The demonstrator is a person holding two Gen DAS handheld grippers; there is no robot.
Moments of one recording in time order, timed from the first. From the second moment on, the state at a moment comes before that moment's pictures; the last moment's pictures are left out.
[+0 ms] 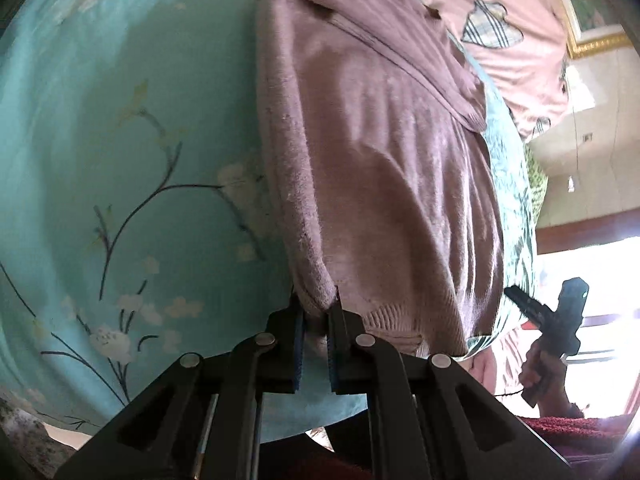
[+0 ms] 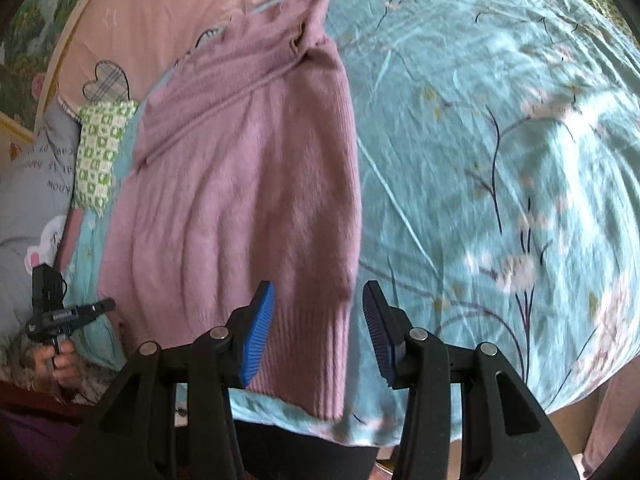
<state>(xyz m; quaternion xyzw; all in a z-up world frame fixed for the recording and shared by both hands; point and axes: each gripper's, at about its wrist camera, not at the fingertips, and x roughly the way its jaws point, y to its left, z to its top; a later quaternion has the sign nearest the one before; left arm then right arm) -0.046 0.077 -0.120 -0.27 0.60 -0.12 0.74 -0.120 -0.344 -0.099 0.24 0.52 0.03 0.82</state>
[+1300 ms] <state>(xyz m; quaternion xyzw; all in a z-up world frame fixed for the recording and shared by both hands) -0.058 0.091 -0.098 -0.29 0.54 -0.18 0.77 -0.126 -0.351 -0.099 0.33 0.49 0.10 0.80</state>
